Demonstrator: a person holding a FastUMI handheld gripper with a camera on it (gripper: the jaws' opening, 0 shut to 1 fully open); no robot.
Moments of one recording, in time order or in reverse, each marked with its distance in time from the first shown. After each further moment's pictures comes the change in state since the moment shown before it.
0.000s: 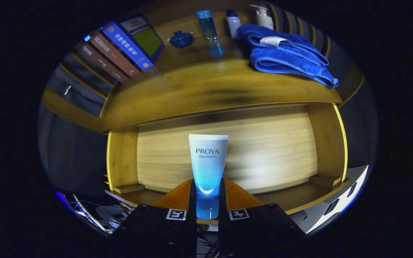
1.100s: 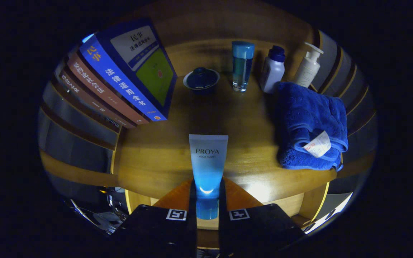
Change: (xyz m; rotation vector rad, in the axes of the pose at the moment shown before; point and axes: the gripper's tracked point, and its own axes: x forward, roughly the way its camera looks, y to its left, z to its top) arm 0.030 0.049 0.167 -0.116 -0.061 -0.096
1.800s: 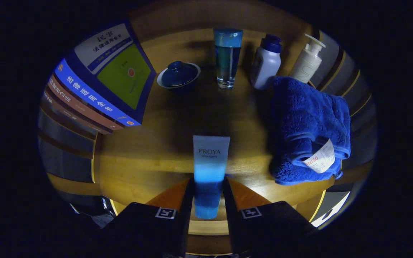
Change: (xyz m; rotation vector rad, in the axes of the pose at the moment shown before) arm 0.029 -0.028 0.015 0.062 0.009 -0.040
